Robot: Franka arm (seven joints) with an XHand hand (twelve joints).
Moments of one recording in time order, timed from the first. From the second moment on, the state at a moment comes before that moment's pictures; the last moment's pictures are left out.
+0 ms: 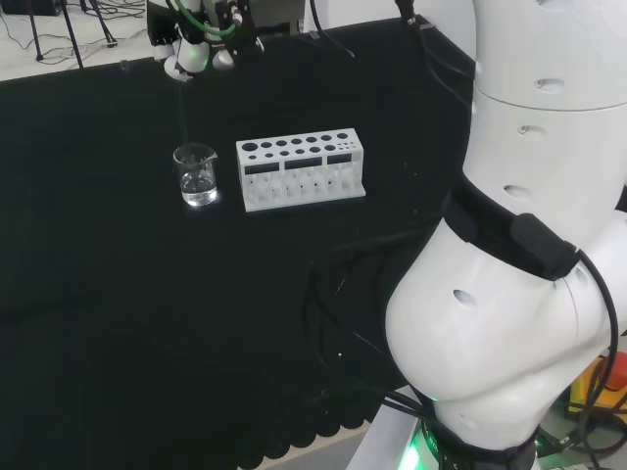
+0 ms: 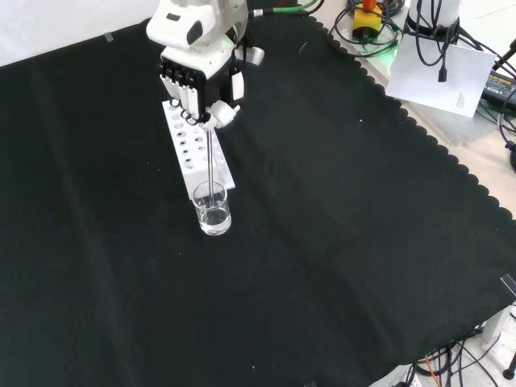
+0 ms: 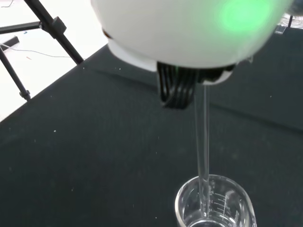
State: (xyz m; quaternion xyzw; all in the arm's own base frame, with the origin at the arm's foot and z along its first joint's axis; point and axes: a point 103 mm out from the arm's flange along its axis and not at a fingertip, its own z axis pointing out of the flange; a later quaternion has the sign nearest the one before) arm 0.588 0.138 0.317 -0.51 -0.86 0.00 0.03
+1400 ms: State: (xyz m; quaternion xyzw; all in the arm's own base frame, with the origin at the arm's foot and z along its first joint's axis) arm 0.552 0.065 0.376 -0.56 -0.83 -0.01 0.02
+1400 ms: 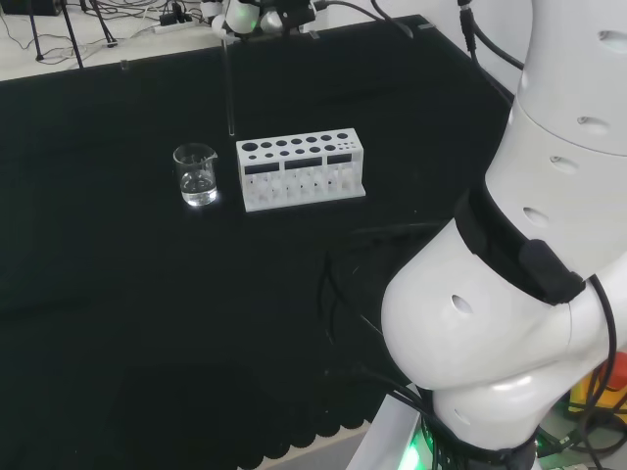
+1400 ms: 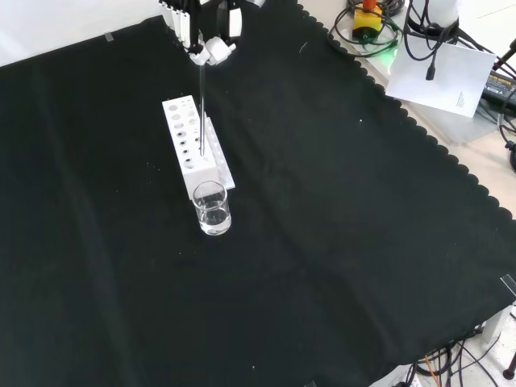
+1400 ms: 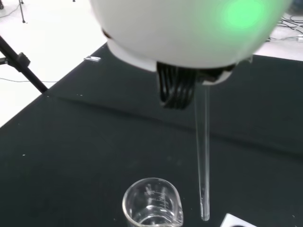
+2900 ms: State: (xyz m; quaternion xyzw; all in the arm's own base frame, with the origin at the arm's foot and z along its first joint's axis) arm 0.552 0.042 0.339 -0.57 -0.82 0.00 0.04
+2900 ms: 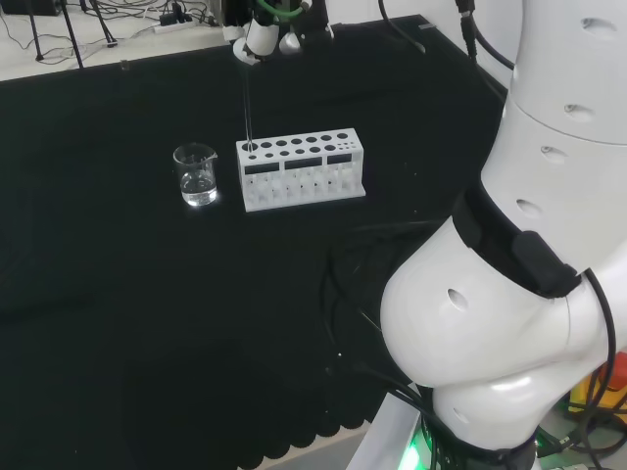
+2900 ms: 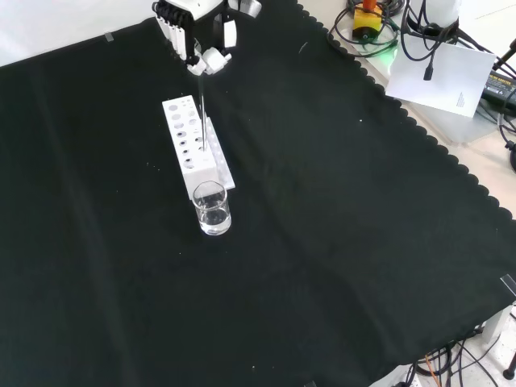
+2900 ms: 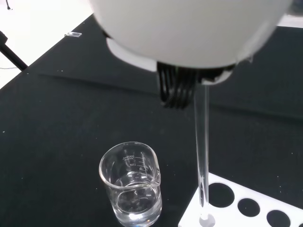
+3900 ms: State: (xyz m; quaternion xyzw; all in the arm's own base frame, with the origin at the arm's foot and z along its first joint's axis) arm 0.559 0.041 0.295 -0.57 -0.82 0.00 0.06
